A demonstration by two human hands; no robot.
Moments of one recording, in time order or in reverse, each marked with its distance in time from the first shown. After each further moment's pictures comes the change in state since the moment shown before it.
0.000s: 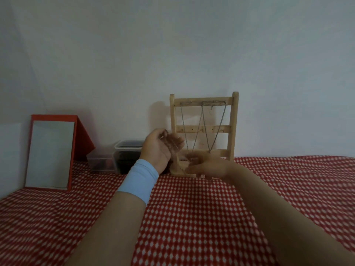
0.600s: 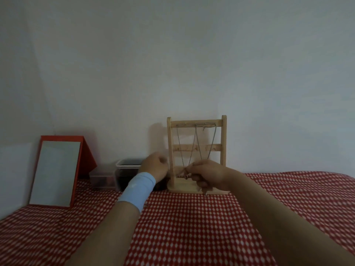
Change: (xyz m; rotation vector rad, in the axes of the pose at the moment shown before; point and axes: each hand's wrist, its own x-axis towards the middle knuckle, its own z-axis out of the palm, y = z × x) left_hand -0.003 0.015 -0.008 1.572 0.123 0.168; right_hand -0.026 -0.028 -0.022 0.268 -0.034 0.047
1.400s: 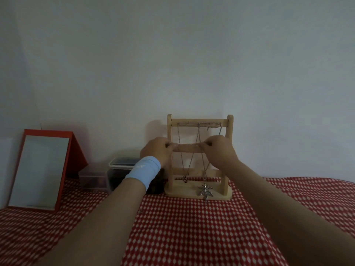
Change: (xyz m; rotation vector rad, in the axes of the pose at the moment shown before) left_hand 0.064 0.013 0.003 0.112 0.099 0.166; right_hand 0.052 -0.015 -0.043 -0.598 0.823 -0.233
